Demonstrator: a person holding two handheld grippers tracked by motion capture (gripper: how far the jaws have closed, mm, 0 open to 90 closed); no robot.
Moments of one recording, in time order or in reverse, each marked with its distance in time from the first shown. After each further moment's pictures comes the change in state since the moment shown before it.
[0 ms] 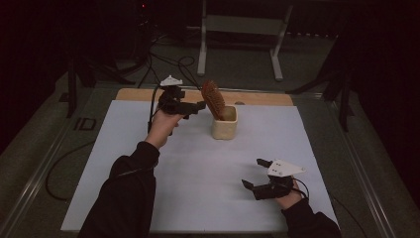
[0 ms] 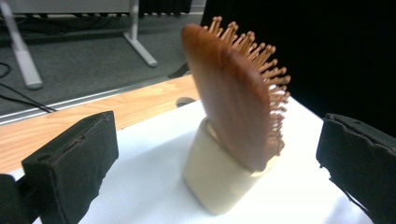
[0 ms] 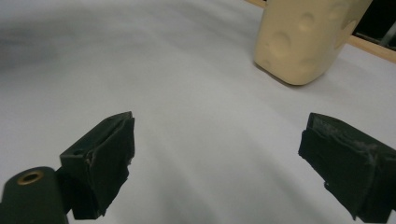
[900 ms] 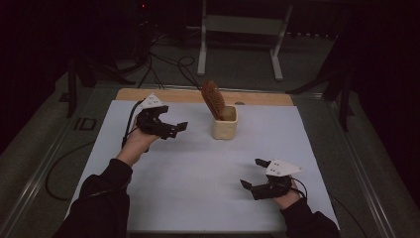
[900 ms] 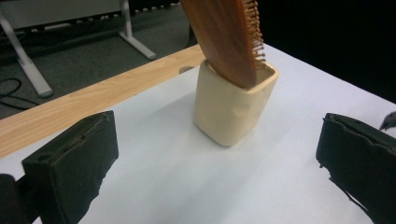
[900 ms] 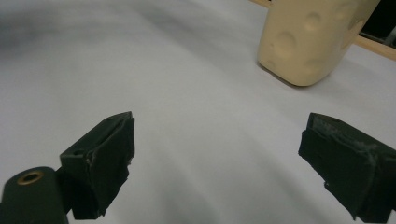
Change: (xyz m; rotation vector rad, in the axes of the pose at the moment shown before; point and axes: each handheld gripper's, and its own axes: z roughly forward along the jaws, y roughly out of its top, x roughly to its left) left arm 0.005 -0.049 -0.060 0.026 -0.021 0.159; right arm 0.002 0.001 0.004 0.006 0.007 0.000
